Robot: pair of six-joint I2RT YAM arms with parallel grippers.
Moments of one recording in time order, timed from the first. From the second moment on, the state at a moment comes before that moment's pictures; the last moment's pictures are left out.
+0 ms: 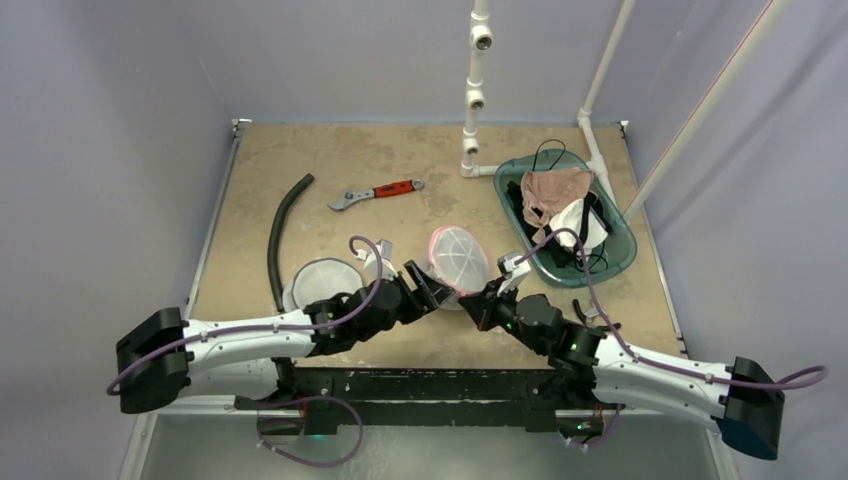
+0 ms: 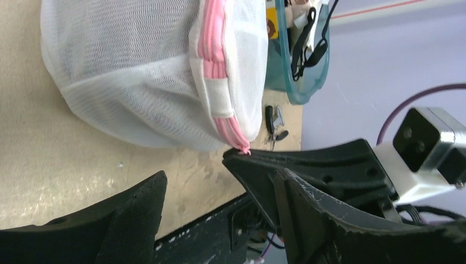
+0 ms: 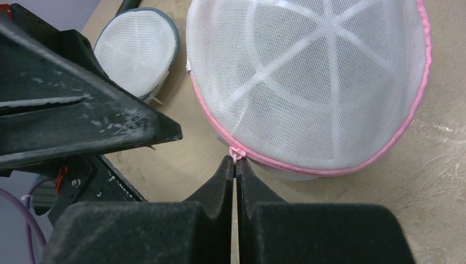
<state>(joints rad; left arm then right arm) -1.17 1.11 0.53 0.13 -0.37 -1.33 1.07 0.71 0.23 0.17 0.29 0.59</state>
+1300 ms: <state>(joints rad) -0.84 1.11 0.69 0.01 -0.19 -1.05 1.08 0.87 0.31 0.16 0.41 0.62</state>
